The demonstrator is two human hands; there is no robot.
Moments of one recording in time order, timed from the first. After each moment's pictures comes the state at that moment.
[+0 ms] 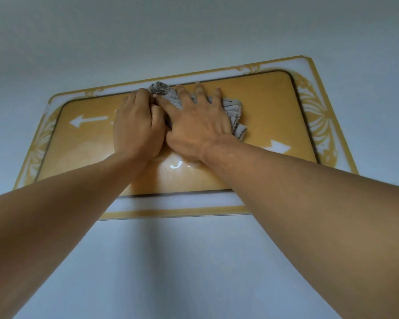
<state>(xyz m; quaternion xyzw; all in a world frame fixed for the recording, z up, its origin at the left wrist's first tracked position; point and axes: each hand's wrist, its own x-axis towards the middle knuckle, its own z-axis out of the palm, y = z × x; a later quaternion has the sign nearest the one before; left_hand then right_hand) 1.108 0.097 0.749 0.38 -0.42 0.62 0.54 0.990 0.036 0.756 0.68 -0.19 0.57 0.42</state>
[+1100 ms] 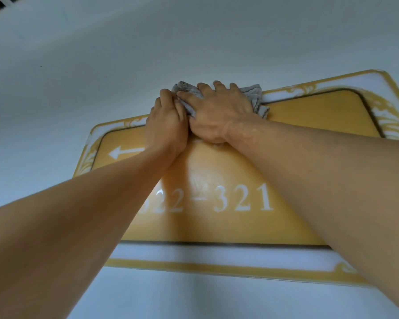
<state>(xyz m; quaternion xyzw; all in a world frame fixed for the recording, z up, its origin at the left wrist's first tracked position) 1.132 0.109 0.832 0.42 -0.41 0.56 0.58 1.022 0.048 0.864 0.70 -0.17 0.55 0.43</state>
